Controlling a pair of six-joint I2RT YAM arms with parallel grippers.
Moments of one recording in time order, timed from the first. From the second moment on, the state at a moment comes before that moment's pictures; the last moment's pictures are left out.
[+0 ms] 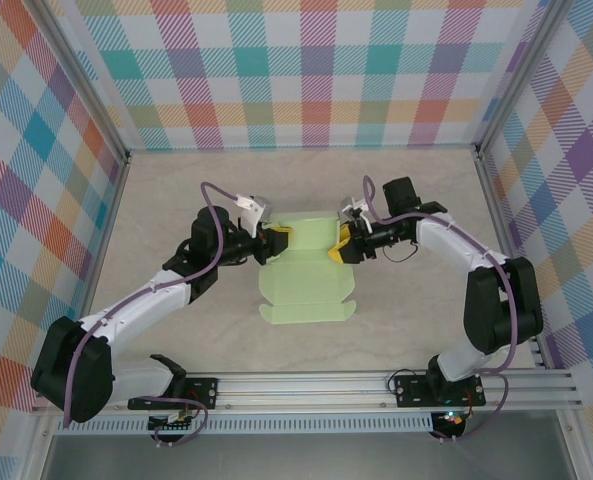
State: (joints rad) left arm -0.52 1.24 0.75 0.21 0.46 -0.16; right arm 0.31 1.60 1.12 -0.66 -1.22 -0.66
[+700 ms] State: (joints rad) left arm -0.52 1.25 0.75 0.21 0.45 -0.15; right arm 0.33 1.55 1.05 -0.49 -1.15 -0.53
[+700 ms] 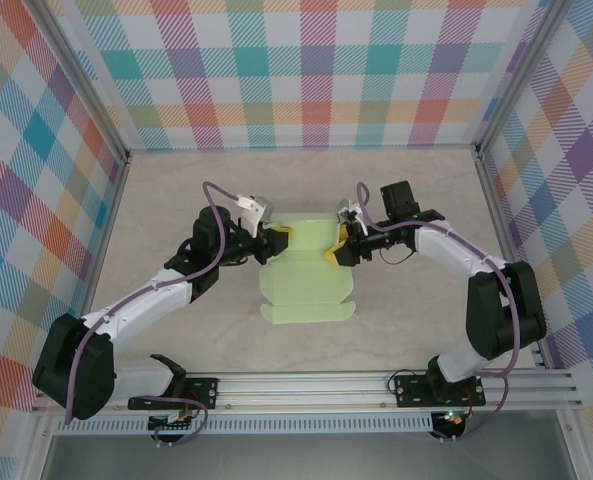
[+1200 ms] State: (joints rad) left arm -0.52 1.25 0.75 0.20 0.48 -0.12; right arm 0.28 1.48 1.09 -0.56 -1.19 -0.56
